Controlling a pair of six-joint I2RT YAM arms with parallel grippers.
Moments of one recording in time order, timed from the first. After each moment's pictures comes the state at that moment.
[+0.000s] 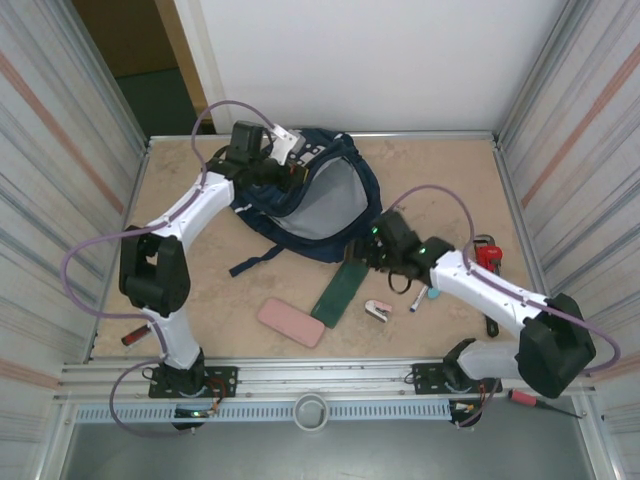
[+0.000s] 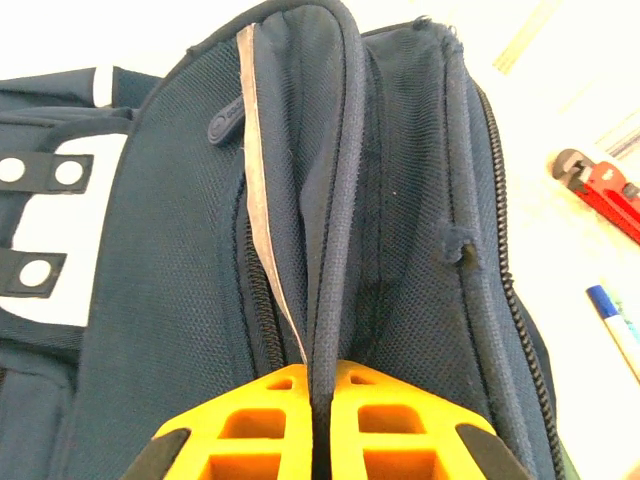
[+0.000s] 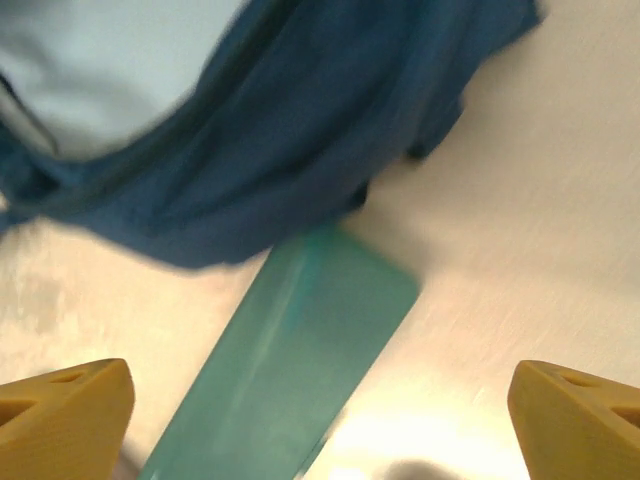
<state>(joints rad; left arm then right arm) -0.36 1.82 1.55 -0.39 0.56 0.11 0.71 1.27 0.84 -0.53 0.08 0.75</state>
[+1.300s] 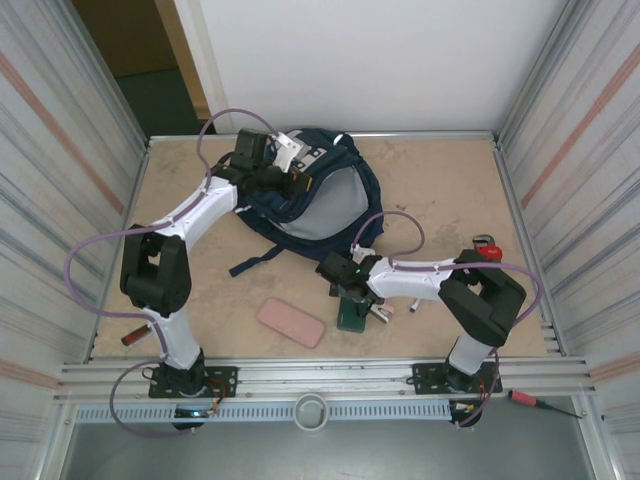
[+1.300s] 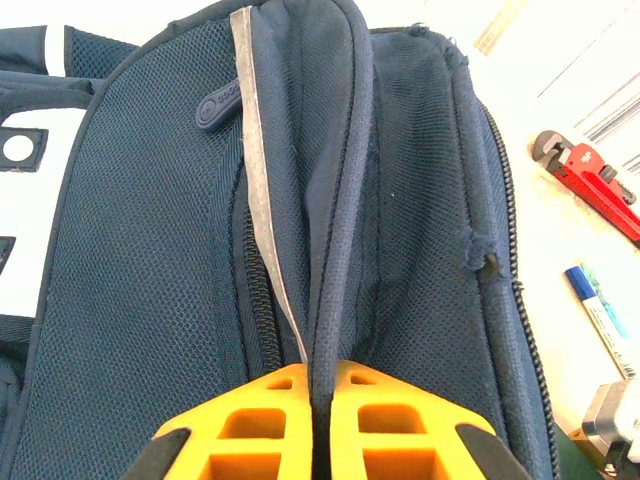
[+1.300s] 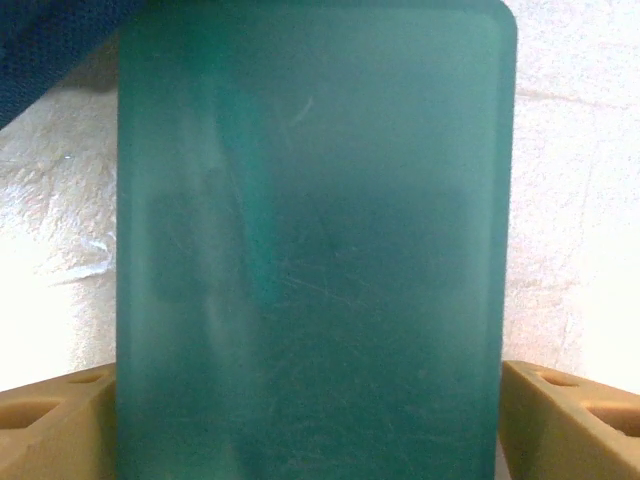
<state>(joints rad) -0.37 1.82 1.50 -0.36 0.58 0.10 0.96 1.69 0.90 -0.55 0.38 1.07</state>
